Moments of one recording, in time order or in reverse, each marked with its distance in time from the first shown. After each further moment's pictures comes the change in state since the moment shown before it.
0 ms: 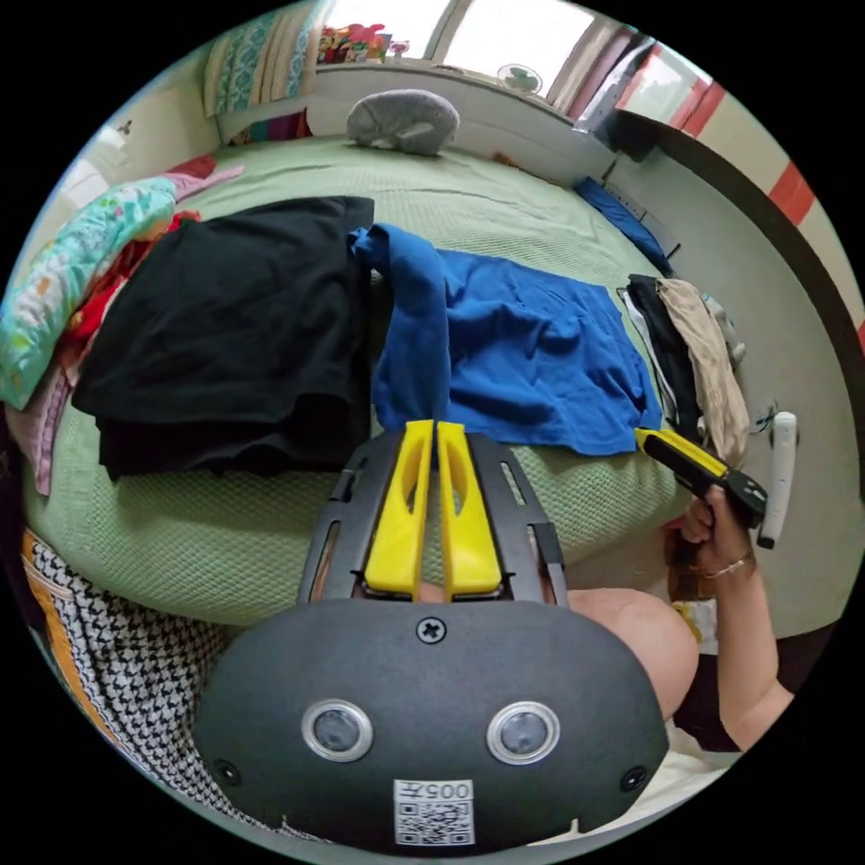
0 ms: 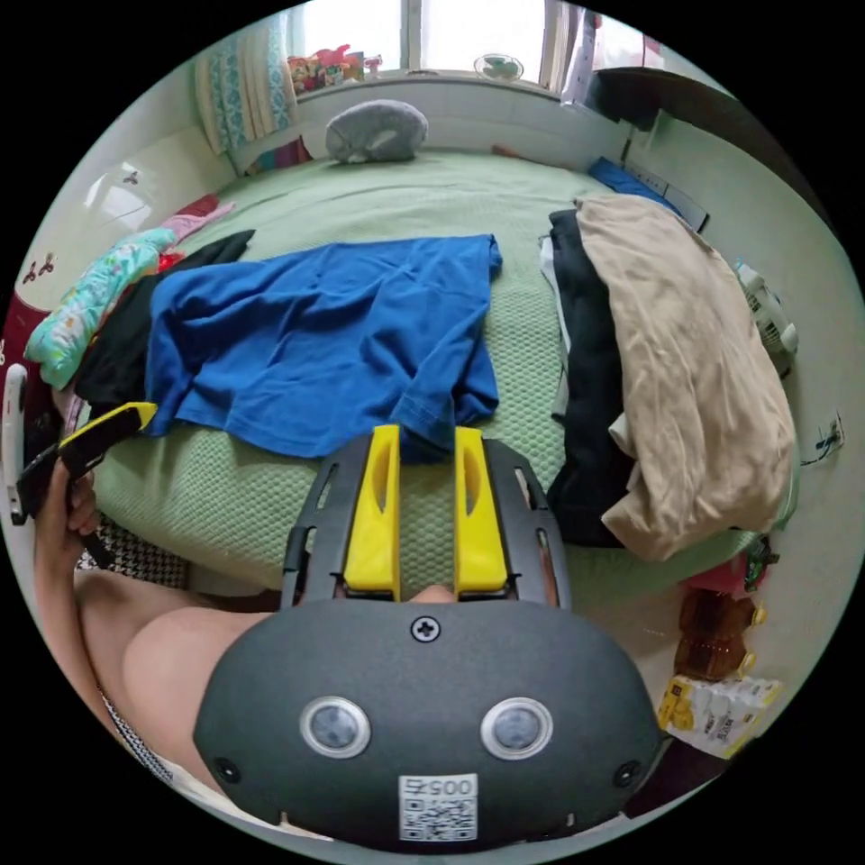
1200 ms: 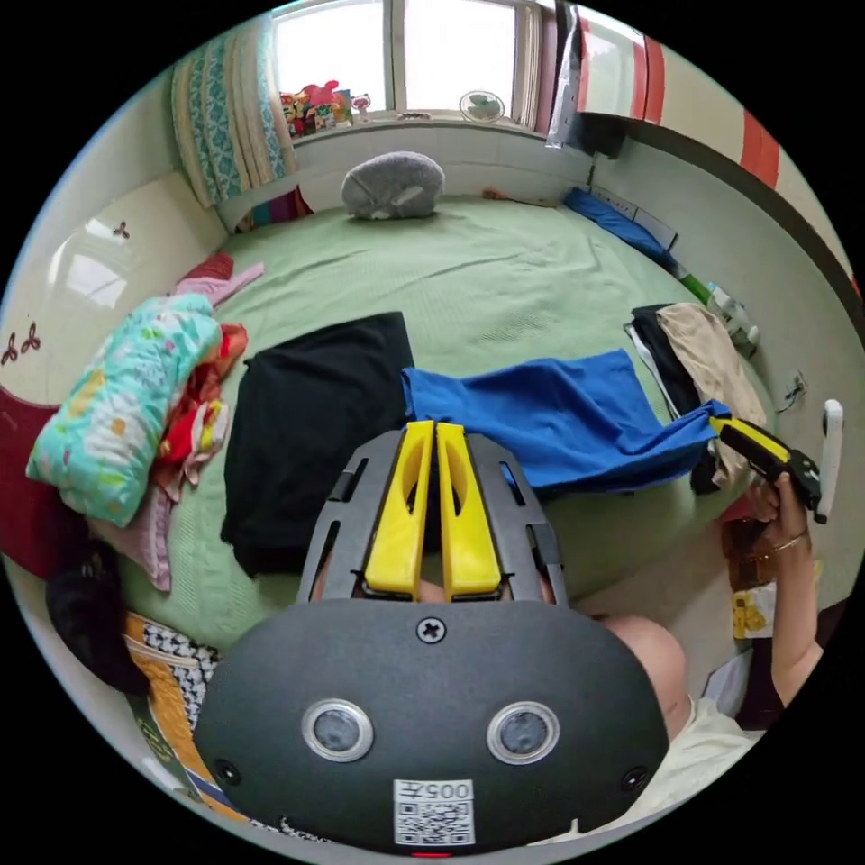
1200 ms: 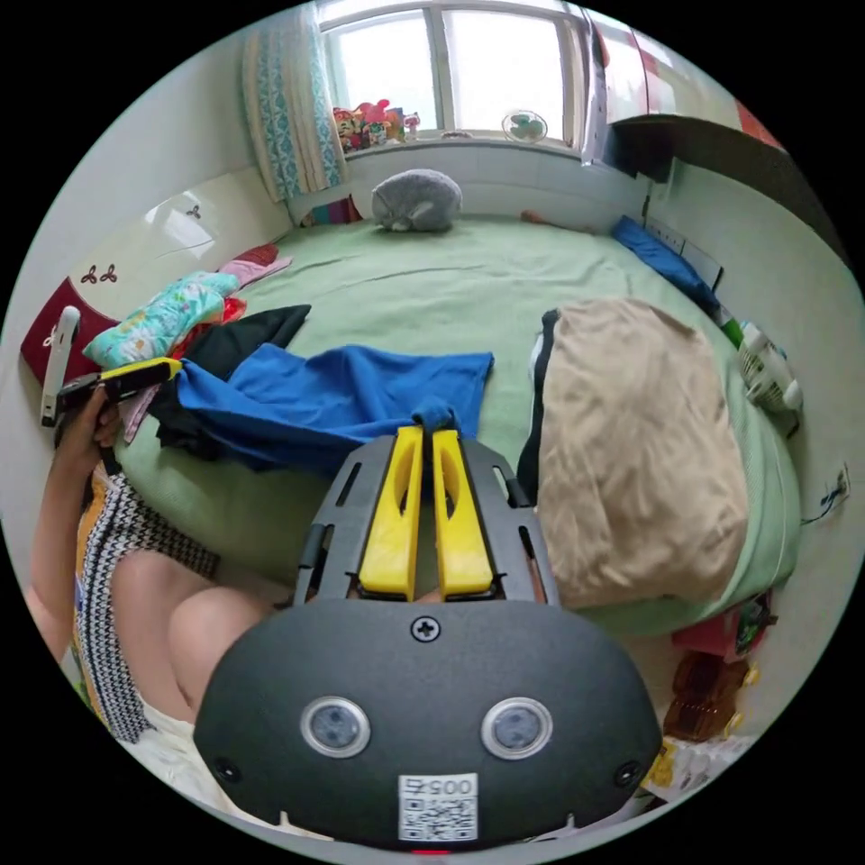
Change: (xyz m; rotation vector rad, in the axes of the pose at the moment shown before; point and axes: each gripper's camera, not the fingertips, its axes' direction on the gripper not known) left arm 0.050 -0.107 -0.111 0.127 -0.225 0.178; right arm 0.030 -0.020 -0.064 0.204 -0.098 -0.084
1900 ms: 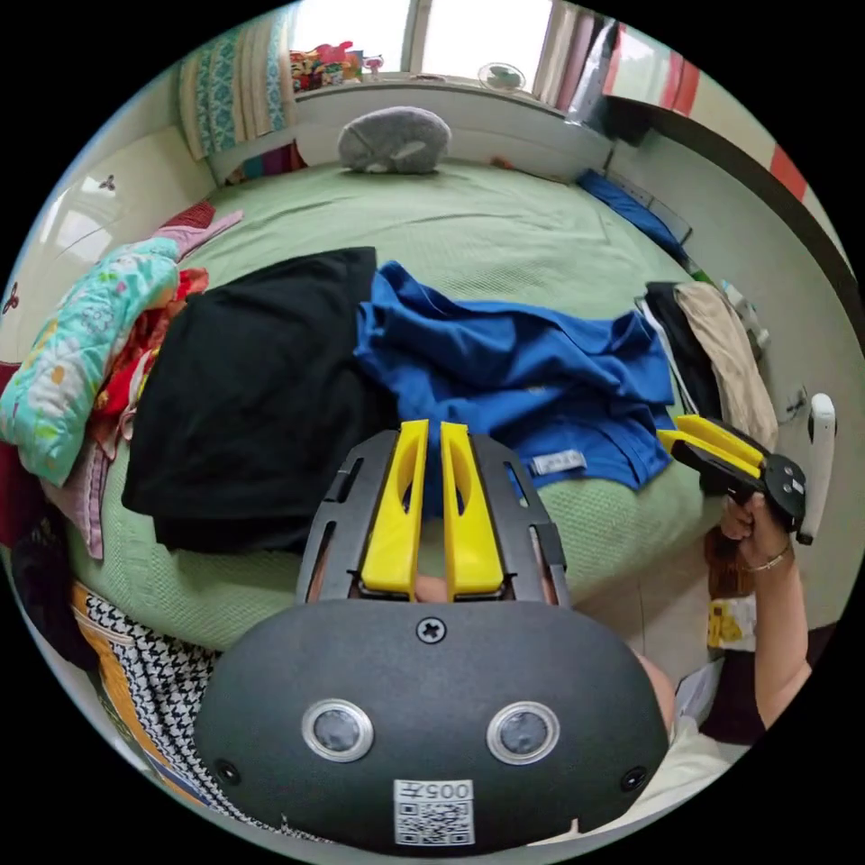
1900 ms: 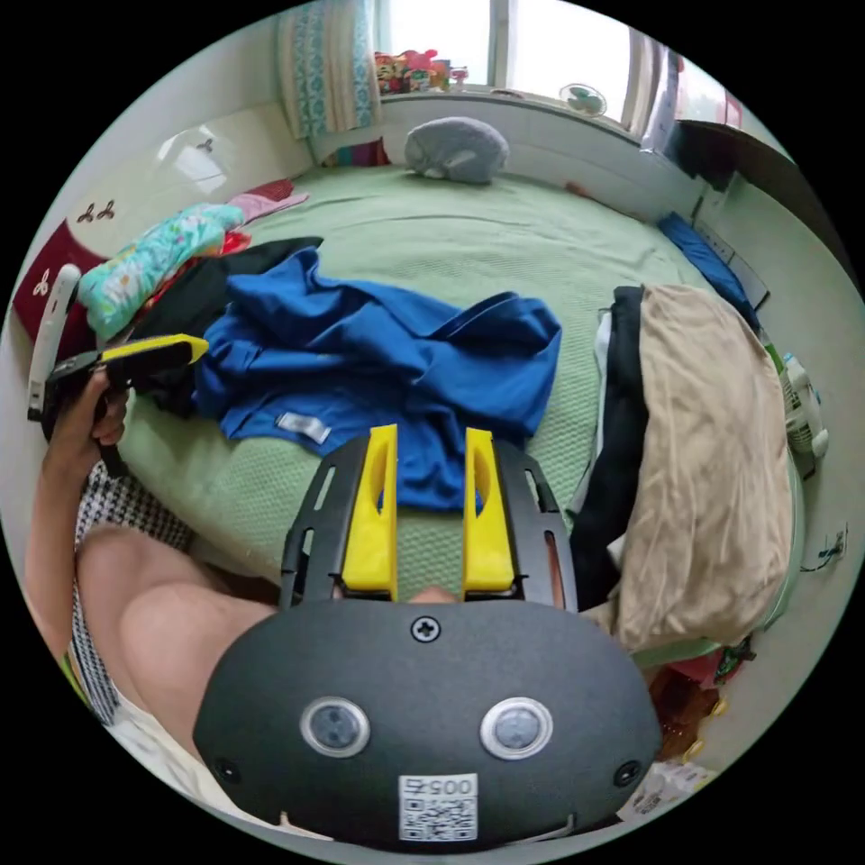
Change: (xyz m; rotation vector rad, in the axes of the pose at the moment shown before) left arm 0.072 0.007 0.080 -0.109 0.075 -0.042; right arm -0.041 0.022 0.108 -0.149 -0.021 -0.136
